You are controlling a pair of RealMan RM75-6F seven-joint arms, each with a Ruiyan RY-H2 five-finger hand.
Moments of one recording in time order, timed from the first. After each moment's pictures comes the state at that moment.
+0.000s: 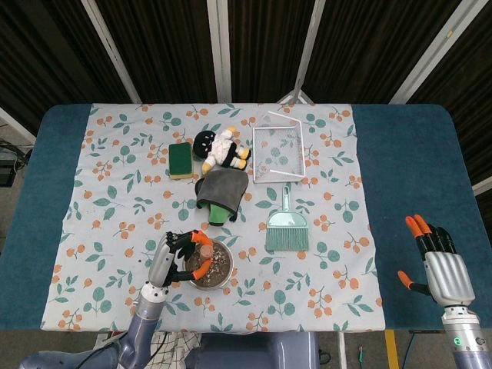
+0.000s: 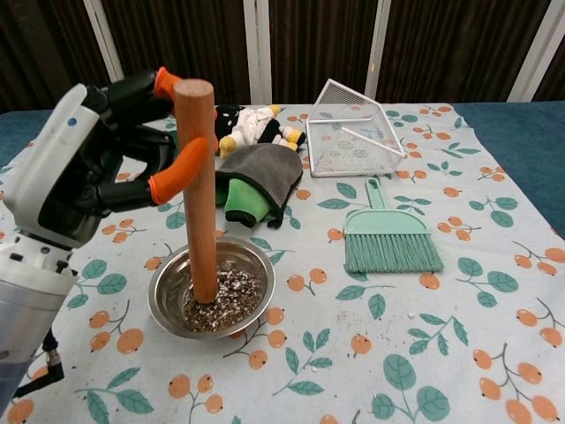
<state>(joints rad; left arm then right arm) -0.51 -2.10 -0.09 -0.95 1.74 1.78 -0.69 0.12 -1.13 0.05 -1.66 -1.45 1.38 -0.04</state>
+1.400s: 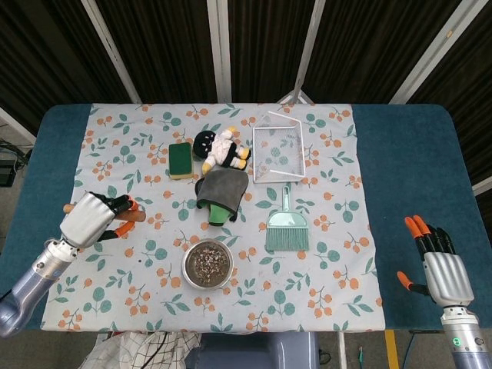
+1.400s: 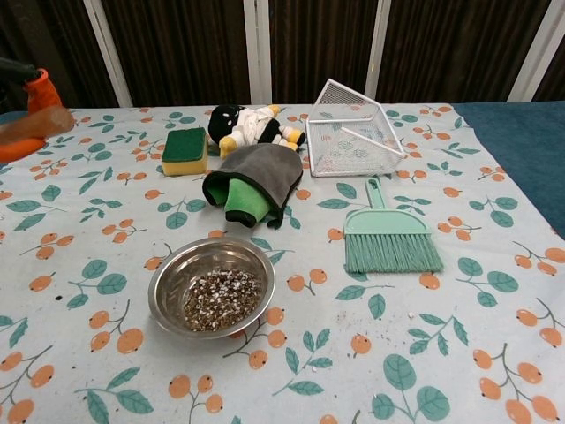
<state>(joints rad) -0.53 -1.45 0.00 -0.94 1.81 1.54 -0.24 0.12 -1.13 0.05 -1.67 -1.44 1.38 -0.05</state>
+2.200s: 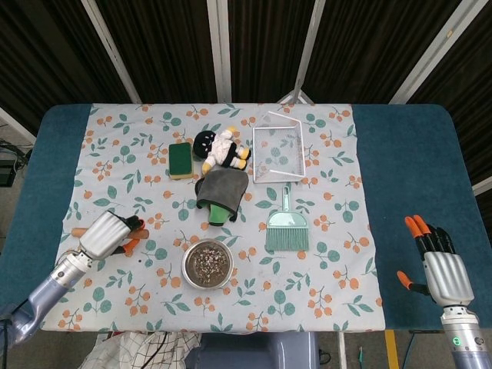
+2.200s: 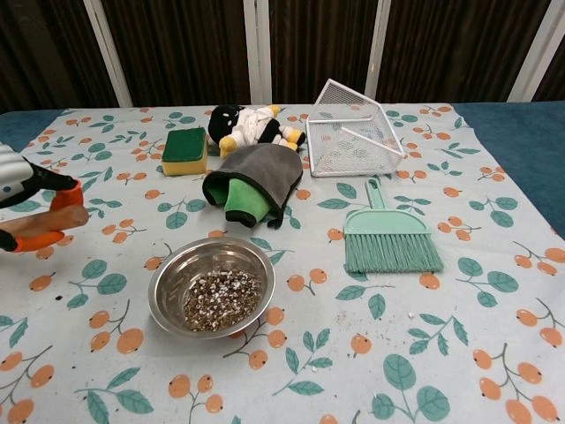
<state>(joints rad) -0.50 -1.65 0.10 -0.67 1.80 1.45 -0.23 0.12 -1.13 0.05 -1.67 -1.44 1.37 -0.05</state>
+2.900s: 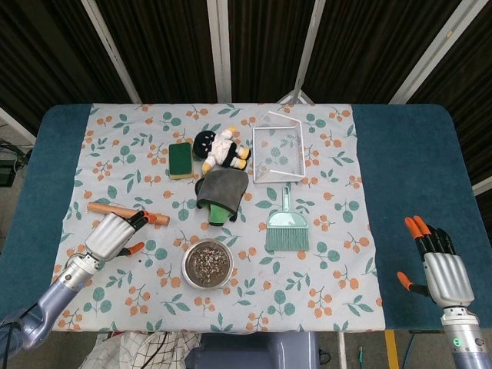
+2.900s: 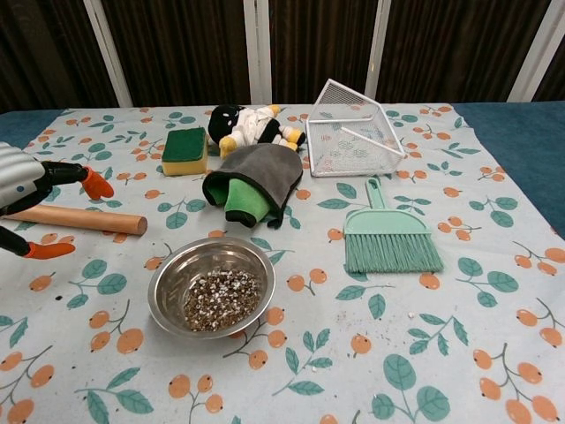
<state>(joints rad) -0.49 -1.63 0.08 -0.83 1.74 1.42 -0.15 0.12 -1.13 0.05 -1.67 -1.45 1.38 -0.05</state>
